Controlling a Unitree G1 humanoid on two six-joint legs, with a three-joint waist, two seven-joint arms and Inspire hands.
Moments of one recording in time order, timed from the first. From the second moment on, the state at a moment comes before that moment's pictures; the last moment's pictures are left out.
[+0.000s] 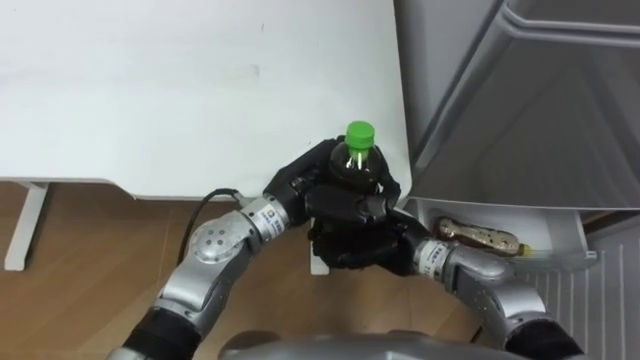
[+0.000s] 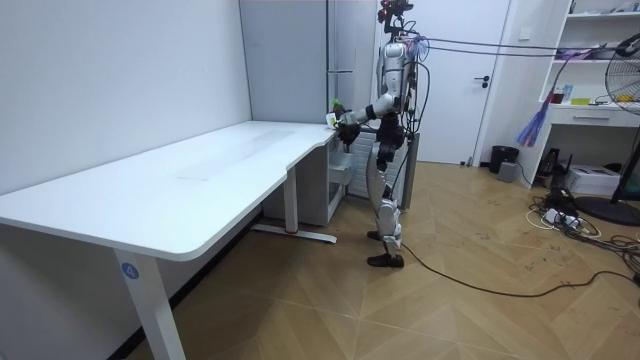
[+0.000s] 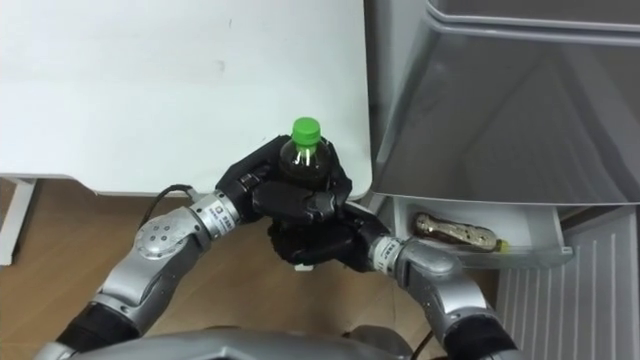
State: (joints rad) left arm 0.03 0.24 -0.43 0.28 -0.32 -0.15 -0.45; right arm 0.03 -0.23 0.35 0.55 0.37 0.07 0.63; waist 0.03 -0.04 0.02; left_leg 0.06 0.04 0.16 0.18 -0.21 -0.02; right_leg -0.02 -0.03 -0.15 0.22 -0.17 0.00
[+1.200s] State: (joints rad) left arm 0.01 0.22 -0.43 0.28 -0.32 -0.15 -0.40; right arm 0.04 -0.23 0.40 0.53 0.51 0.07 0.64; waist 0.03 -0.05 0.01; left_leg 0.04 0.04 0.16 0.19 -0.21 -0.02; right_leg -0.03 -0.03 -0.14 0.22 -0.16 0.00
